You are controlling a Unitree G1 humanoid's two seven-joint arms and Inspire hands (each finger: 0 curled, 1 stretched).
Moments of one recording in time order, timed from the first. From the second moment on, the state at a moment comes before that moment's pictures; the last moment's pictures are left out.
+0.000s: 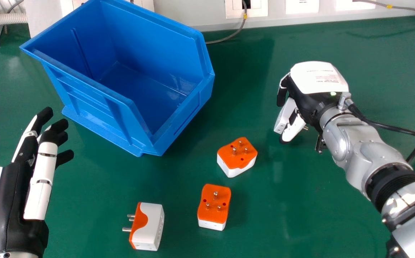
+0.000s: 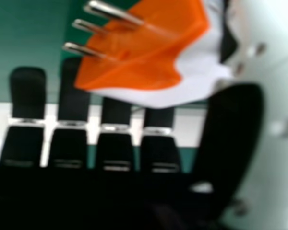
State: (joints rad) left arm 0.37 0.13 0.28 -0.36 -0.12 -0.09 -0.09; right arm -0.95 -0.32 0.54 1.15 -0.75 -0.03 -0.20
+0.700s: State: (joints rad) left arm 0.28 0.13 0.28 -0.23 -0.12 -0.13 -0.09; right arm -0.88 -0.43 0.44 0.86 -0.70 -0.07 -0.14
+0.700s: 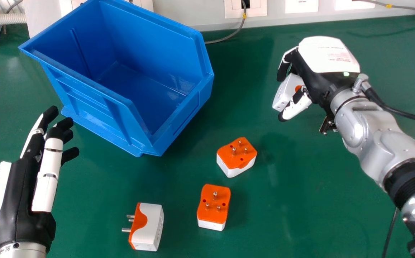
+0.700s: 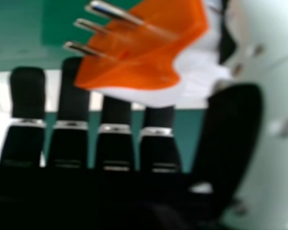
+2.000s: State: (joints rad) left arm 0.22 0.13 0.25 -0.15 -0.08 -0.18 -0.08; right arm -0.56 -0.35 0.34 0.08 -0.63 -0.06 0.15
